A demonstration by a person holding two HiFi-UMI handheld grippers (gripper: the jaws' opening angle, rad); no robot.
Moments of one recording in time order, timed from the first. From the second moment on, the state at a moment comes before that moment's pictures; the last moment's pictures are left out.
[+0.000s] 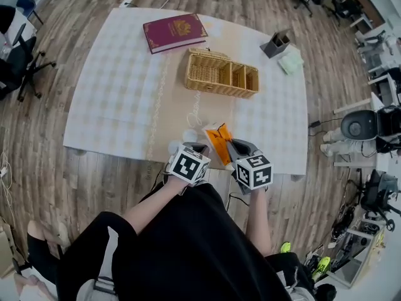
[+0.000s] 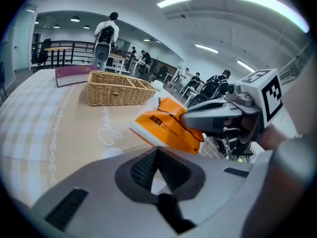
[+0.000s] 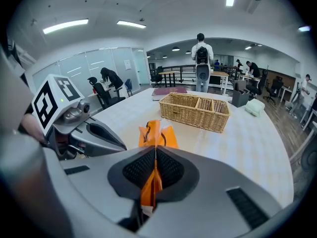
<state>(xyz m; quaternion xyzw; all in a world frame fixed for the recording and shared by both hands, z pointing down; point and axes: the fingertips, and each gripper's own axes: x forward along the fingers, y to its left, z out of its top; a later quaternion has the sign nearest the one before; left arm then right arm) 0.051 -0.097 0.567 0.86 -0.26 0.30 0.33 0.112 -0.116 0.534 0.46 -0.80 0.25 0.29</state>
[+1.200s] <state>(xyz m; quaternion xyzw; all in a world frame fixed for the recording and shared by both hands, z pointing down) 0.122 0.004 0.552 0.85 -0.29 0.31 0.30 0.189 -0.002 0.527 0.49 -0.79 0.27 0.24</state>
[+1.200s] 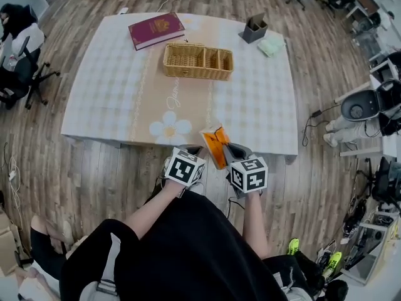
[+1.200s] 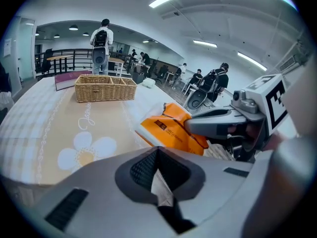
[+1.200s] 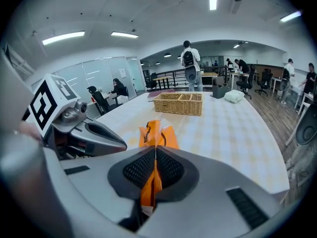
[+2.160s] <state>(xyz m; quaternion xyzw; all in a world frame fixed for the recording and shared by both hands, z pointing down) 0.191 0.030 0.561 0.86 -0.24 0.36 0.28 0.268 0.031 0.536 0.54 -0.76 0.30 0.21</state>
